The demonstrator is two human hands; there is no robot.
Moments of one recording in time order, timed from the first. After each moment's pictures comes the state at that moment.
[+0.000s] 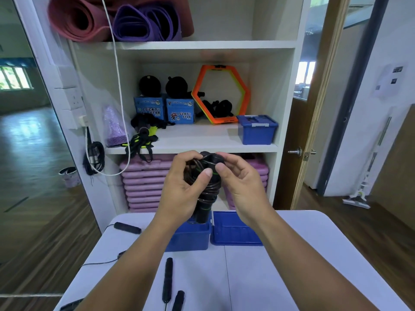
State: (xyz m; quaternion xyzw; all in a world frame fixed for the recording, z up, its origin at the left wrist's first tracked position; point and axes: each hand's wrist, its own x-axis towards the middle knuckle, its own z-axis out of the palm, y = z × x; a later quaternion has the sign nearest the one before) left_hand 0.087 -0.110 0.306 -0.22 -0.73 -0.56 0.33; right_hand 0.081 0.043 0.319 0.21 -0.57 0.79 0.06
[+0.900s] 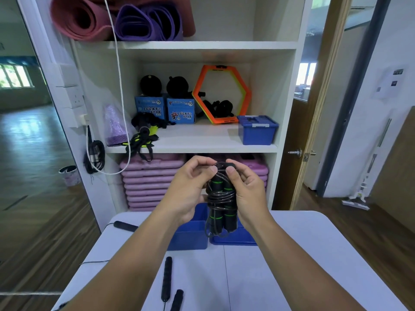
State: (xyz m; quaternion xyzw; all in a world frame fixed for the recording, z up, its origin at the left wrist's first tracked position) left_hand 0.091 -0.091 0.325 -0.10 -0.63 -0.76 0.06; right_hand 0.068 0.046 0.293 0.13 -0.57 0.80 0.12
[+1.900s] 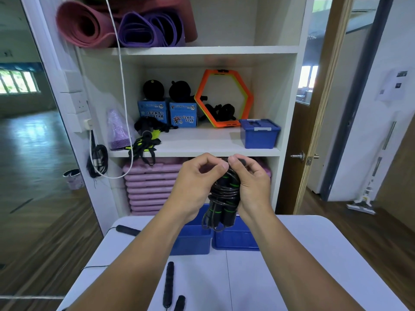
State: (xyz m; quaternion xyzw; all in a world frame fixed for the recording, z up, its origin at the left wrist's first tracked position) left_hand 0.094 -0.081 0.345 -0.16 -0.69 -0.69 0.15; right_hand 0.067 0.040 0.323 0.08 -0.47 0.87 0.12
